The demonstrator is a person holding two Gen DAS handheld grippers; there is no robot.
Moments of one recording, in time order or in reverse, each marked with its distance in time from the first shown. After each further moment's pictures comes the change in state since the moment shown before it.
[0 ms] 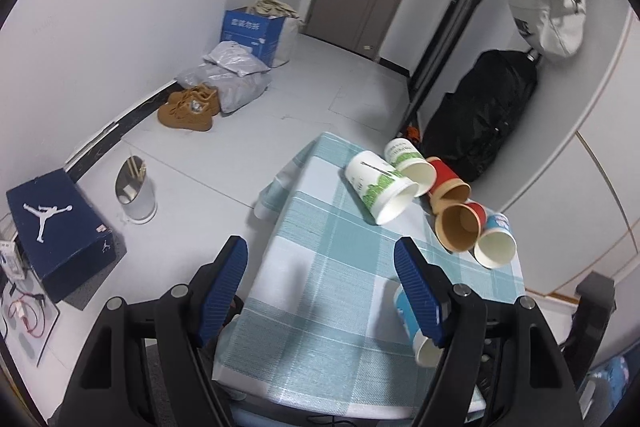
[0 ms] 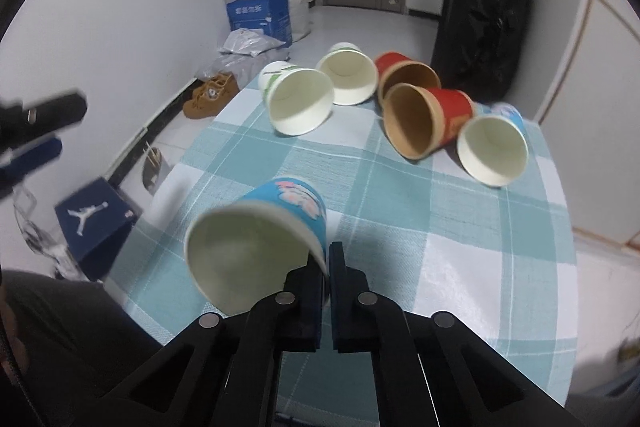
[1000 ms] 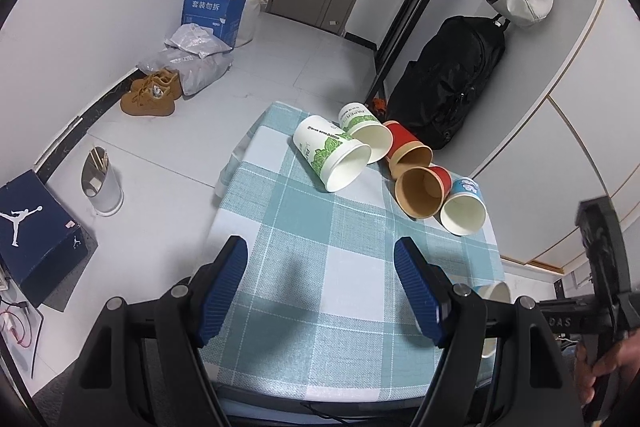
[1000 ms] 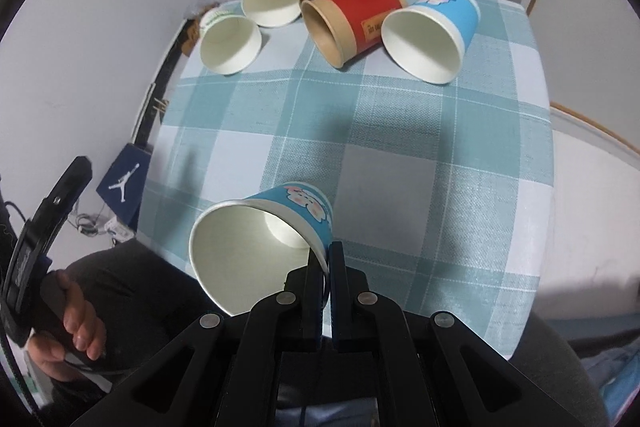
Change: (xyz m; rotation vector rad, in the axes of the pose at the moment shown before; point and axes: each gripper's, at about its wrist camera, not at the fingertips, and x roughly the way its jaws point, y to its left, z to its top) left arm 0.010 -0.028 -0.011 0.054 0.098 -0.096; right arm -0.002 -0.095 0.023 0.160 0.464 0.167
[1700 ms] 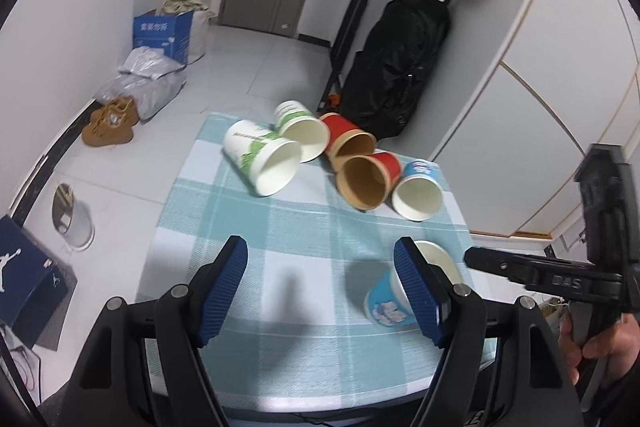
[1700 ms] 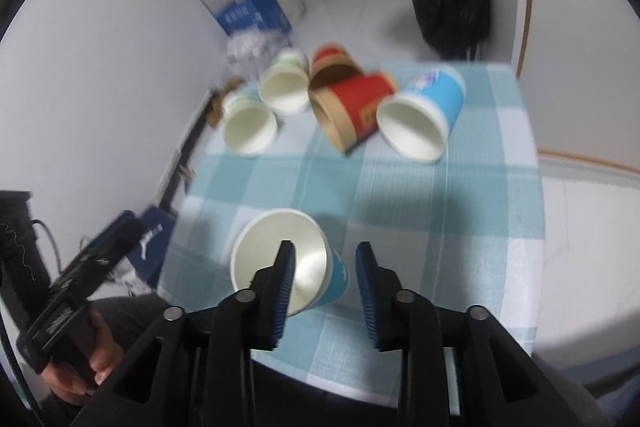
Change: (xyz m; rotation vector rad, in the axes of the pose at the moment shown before) left arm 0.003 -0.054 -0.009 0.151 -0.023 -0.088; right arm -0.044 -0.019 -0.018 -0.003 -0.365 0.103
